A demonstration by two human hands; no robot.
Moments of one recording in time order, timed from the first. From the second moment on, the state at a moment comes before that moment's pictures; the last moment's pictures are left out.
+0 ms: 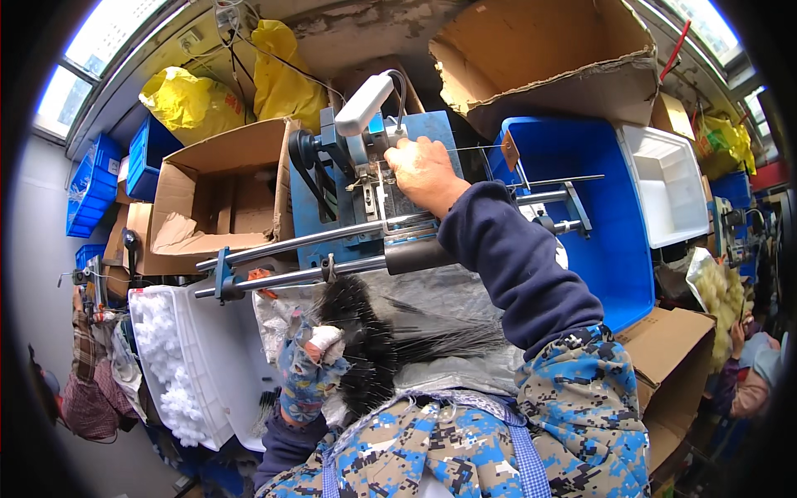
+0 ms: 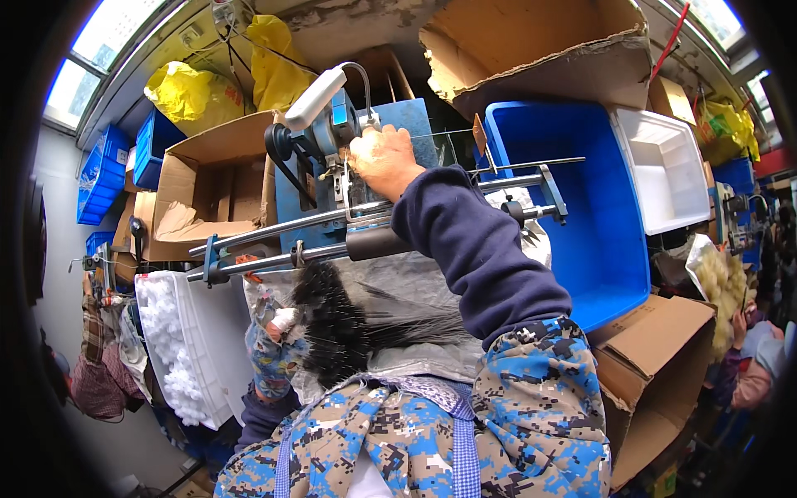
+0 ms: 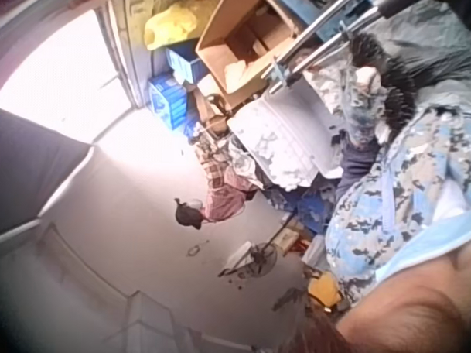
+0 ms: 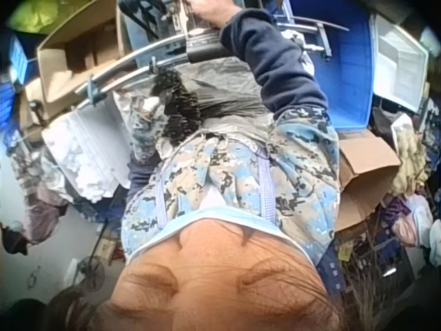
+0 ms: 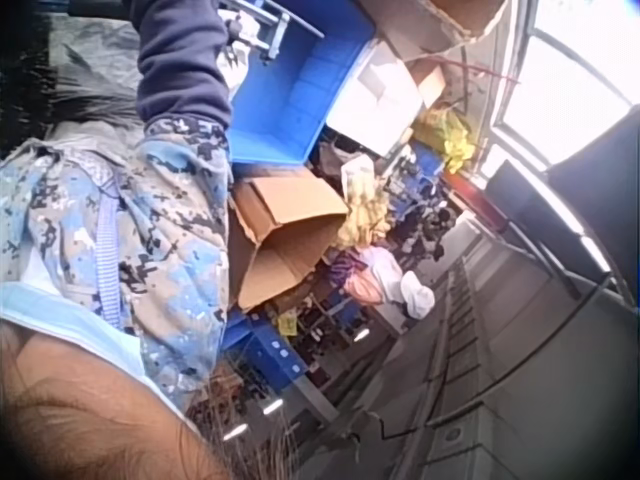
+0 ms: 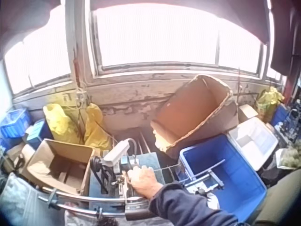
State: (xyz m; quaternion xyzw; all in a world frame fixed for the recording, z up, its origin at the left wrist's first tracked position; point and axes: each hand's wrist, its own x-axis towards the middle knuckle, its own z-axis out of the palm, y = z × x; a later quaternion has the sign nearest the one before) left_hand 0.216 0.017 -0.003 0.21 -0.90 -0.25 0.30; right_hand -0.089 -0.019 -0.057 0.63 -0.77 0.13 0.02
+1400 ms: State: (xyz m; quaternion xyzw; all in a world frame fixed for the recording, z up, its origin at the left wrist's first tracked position) left_hand 0.224 0.031 -0.018 0.38 -0.75 -0.41 0.35; right_hand -0.116 0.037 -0.027 0.56 -0.81 0.07 0.16
